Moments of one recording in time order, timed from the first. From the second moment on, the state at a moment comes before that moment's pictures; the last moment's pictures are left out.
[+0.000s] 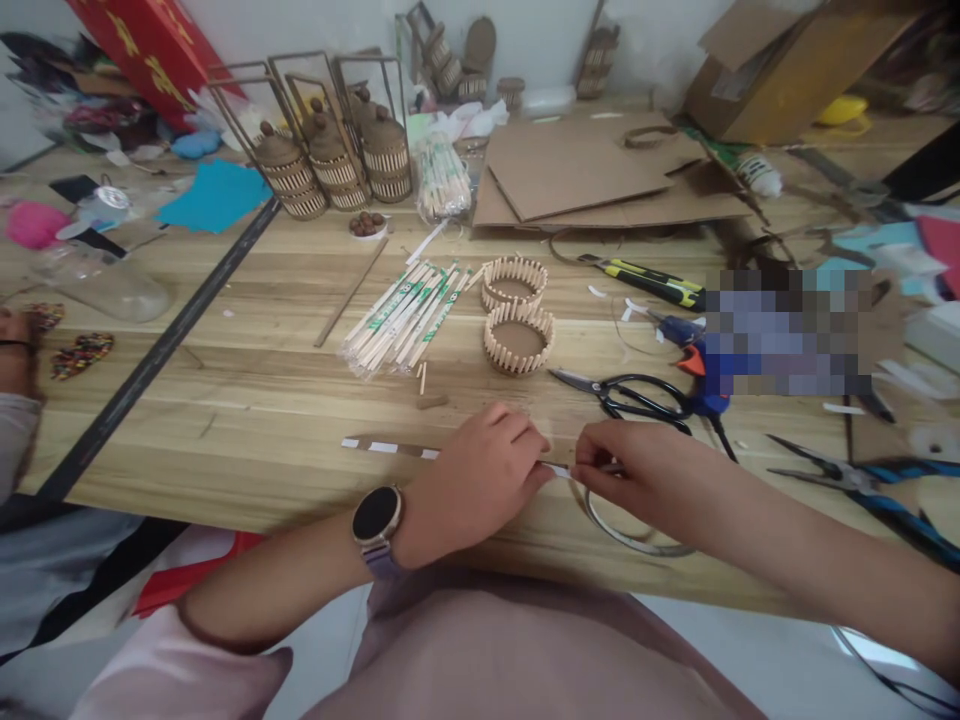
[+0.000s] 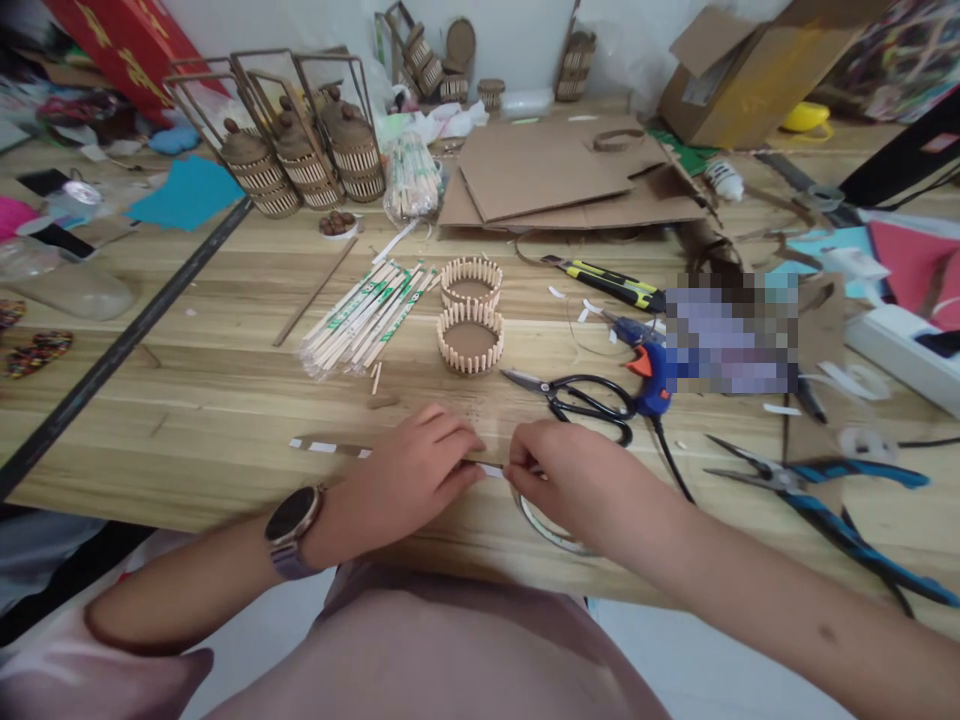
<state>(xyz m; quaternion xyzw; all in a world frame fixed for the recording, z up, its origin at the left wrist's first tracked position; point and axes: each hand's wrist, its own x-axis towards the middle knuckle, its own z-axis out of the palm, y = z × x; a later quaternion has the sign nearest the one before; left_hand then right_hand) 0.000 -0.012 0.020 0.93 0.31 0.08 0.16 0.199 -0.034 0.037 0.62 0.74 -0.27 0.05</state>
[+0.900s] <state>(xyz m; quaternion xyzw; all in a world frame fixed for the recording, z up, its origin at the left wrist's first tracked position) 0.013 -0.005 0.040 0.86 0.32 0.10 0.38 0.201 -0.060 0.043 0.51 0.84 -0.12 -0.15</state>
